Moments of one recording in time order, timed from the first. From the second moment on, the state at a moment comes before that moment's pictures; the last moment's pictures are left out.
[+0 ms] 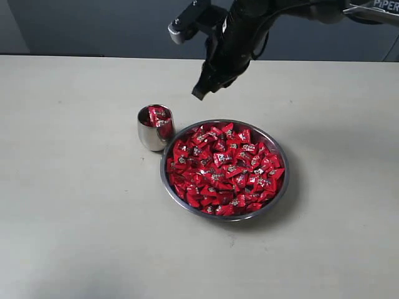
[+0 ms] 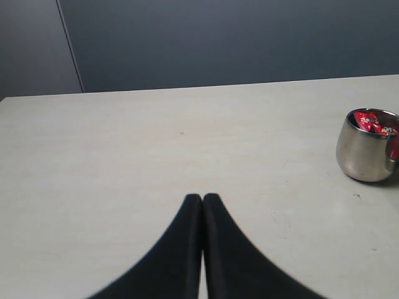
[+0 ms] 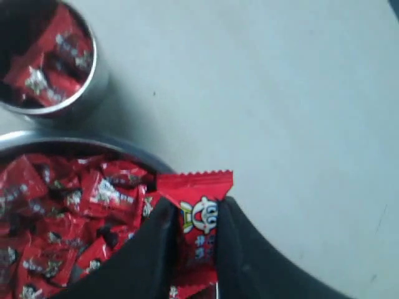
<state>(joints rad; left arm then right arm) 0.09 0.00 0.00 0.04 0.29 -0.02 0.67 2.05 -1.74 0.02 0.86 -0.48</state>
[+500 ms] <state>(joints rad) 0.09 0.00 0.00 0.04 0.29 -0.02 0.67 2.30 -2.13 0.29 0.97 -0.55</state>
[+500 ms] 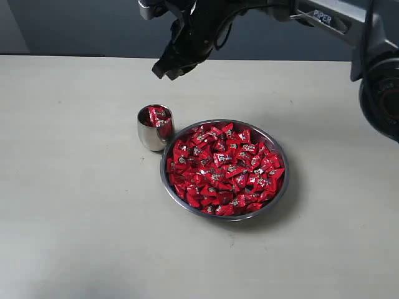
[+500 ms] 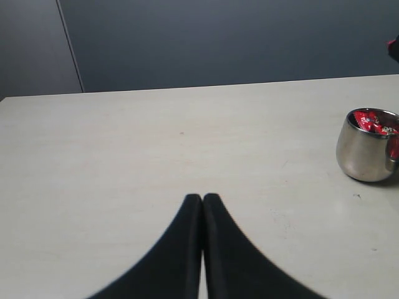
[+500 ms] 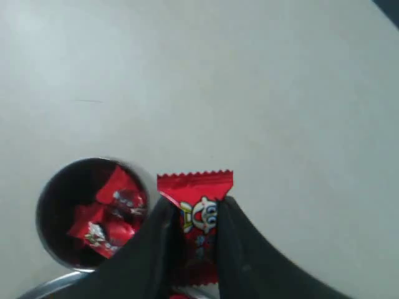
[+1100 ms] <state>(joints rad) 0.09 0.00 0.00 0.04 0.29 -0.02 0.76 2.39 -2.22 0.39 1.11 -0.63</state>
